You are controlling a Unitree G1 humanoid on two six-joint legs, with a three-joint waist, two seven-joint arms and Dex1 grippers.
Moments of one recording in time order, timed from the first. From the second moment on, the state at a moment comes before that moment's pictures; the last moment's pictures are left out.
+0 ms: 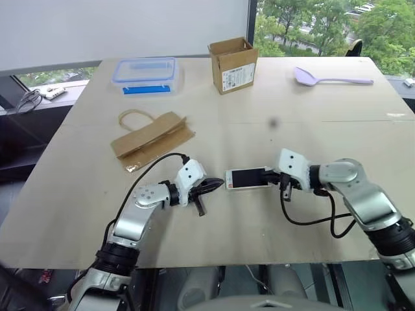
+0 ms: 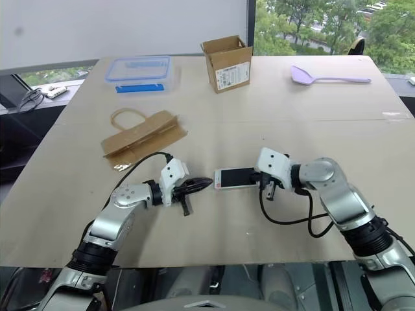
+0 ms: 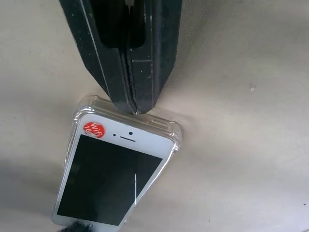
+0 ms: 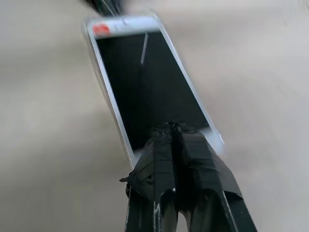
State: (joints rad) left arm -0.23 0.49 -0.16 0.00 -0.20 0.21 -0.91; right arm -0.43 -0.62 0.32 -0.24 0.04 0.53 0.96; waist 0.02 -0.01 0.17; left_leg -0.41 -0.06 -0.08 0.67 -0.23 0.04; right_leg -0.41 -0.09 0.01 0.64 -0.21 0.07
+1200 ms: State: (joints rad) left arm -0.35 0.48 -0.25 -0.01 -0.27 0.36 -0.97; right arm -0.37 -0.64 0.27 -0.35 0.14 0.61 0.90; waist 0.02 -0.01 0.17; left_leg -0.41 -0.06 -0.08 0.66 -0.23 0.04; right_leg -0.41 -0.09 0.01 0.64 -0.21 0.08
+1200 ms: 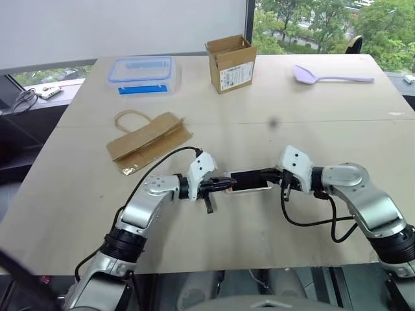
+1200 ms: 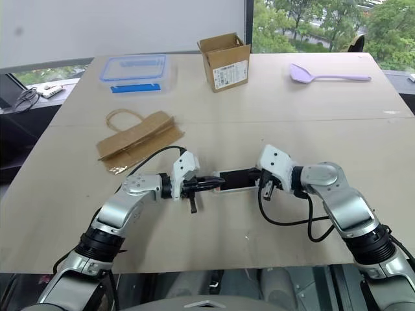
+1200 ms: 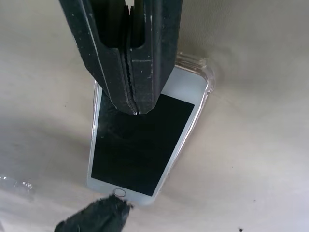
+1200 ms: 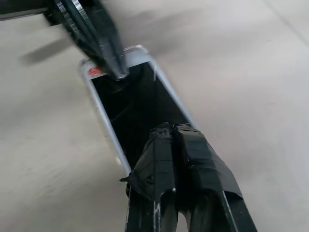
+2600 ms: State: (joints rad) left arm -0.29 0.50 -0.27 -0.12 -0.24 0.56 -0.89; right arm -0.51 -0.54 0.49 -0.06 -0.05 0.48 1.01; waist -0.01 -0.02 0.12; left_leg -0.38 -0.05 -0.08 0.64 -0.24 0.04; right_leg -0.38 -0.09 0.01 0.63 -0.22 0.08
